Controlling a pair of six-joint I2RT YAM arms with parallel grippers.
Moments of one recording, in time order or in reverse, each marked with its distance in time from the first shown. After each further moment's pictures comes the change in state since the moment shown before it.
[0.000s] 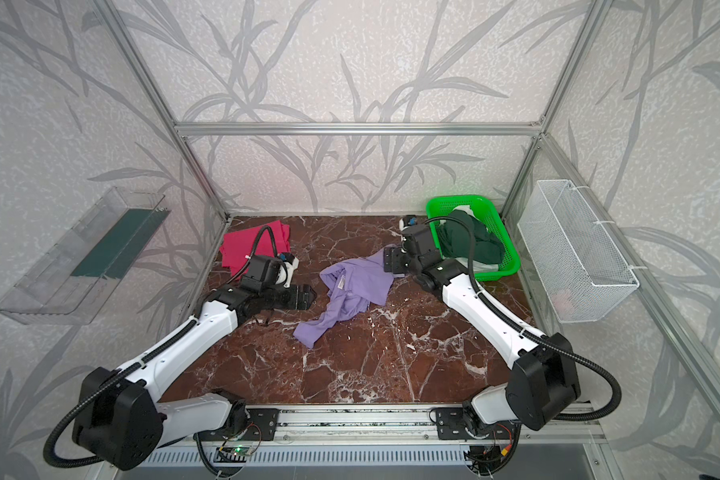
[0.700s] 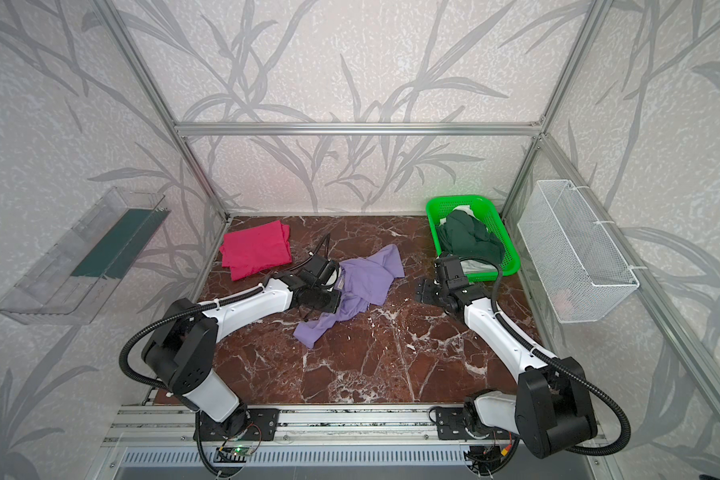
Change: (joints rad) left arm -0.220 0.394 0.206 0.004 -0.140 -0.040; right arm -0.156 -0.134 -0.346 -0.041 -0.142 0.081
